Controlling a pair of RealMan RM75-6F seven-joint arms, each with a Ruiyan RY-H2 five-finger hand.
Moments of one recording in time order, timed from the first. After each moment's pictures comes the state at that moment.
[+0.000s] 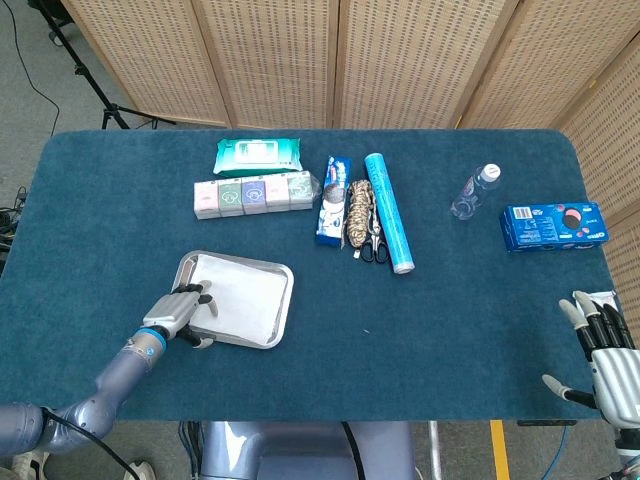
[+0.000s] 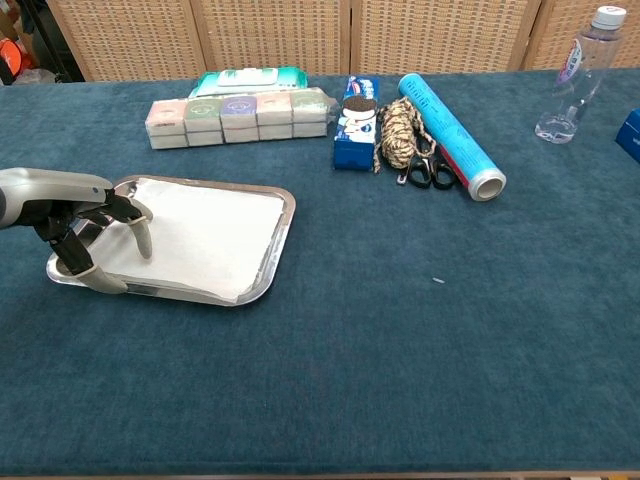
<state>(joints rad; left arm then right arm) -0.85 -1.28 -0.02 -1.85 0.47 0.85 0.36 0.02 -1.03 0.01 -1.63 -1.61 1.56 0.12</state>
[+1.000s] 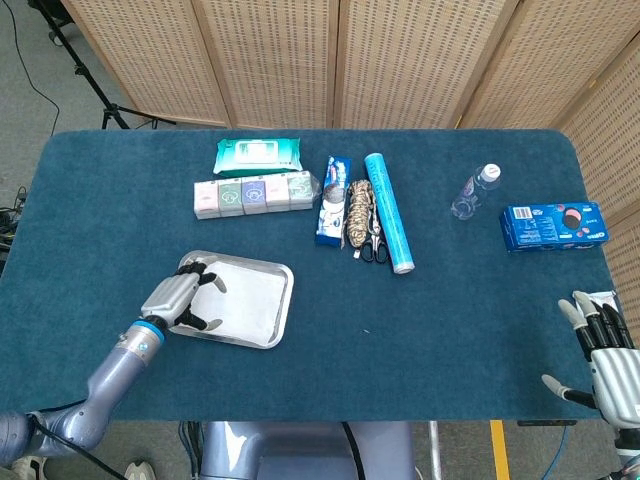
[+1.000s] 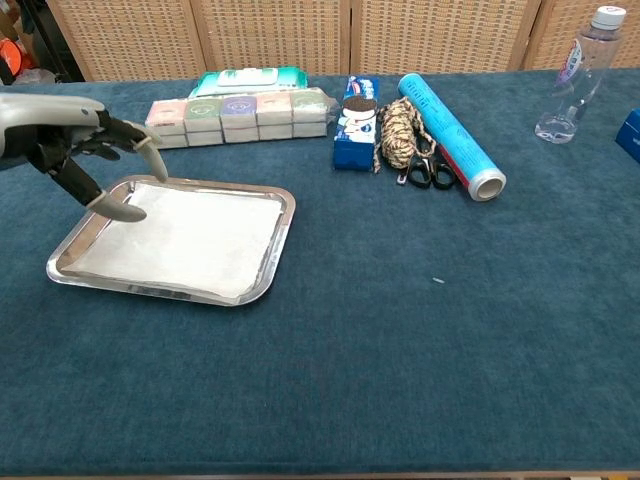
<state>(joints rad) -0.77 -1.23 -0.11 -1.92 0.70 0.96 0.17 0.02 -1.03 0.01 -1.63 -1.62 1.56 0.12</state>
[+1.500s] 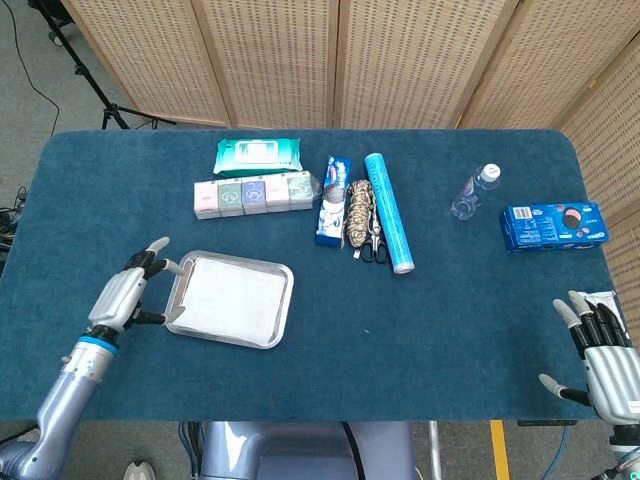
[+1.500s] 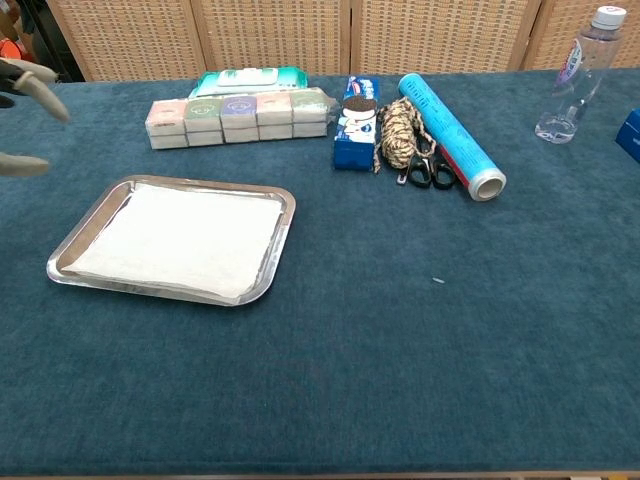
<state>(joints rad) -0.50 -1.17 -0.07 -1.90 1.09 1.20 -0.09 0.03 -1.04 0.02 -1.63 -1.60 1.53 0.08</state>
